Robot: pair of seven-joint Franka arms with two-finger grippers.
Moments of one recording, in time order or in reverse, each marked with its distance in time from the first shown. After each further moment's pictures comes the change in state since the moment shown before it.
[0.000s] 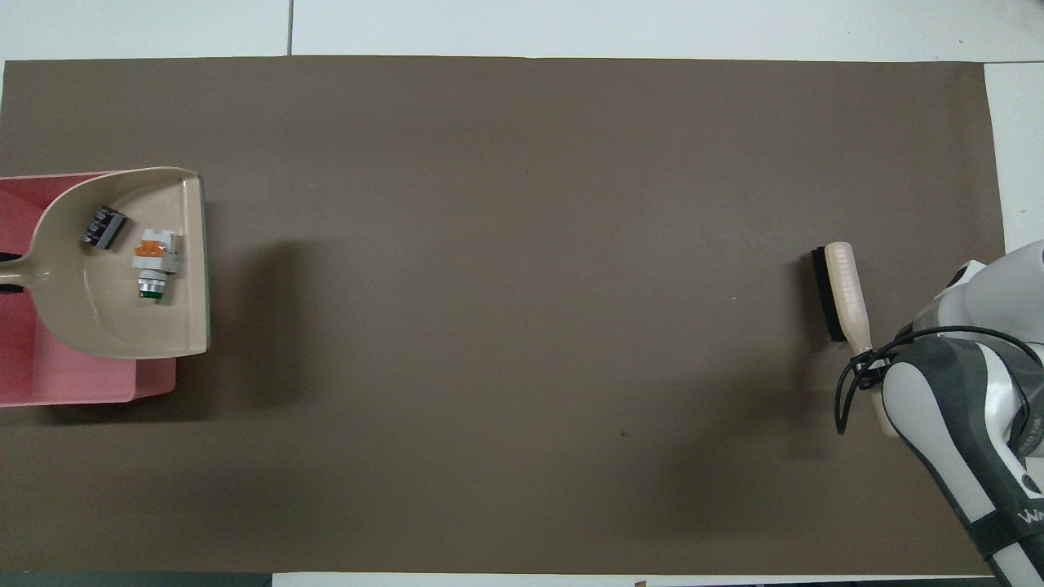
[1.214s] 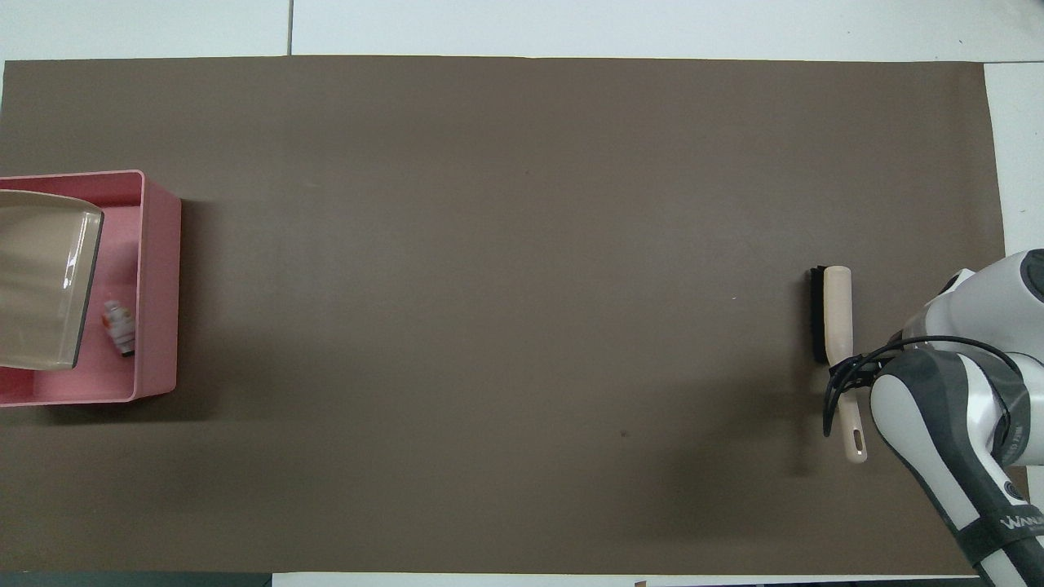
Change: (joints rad) left arm 0.005 0.112 -0.002 0.100 0.530 0.083 0.001; right arm 0.000 -0.008 -0.001 -0.021 -0.017 0.041 0.029
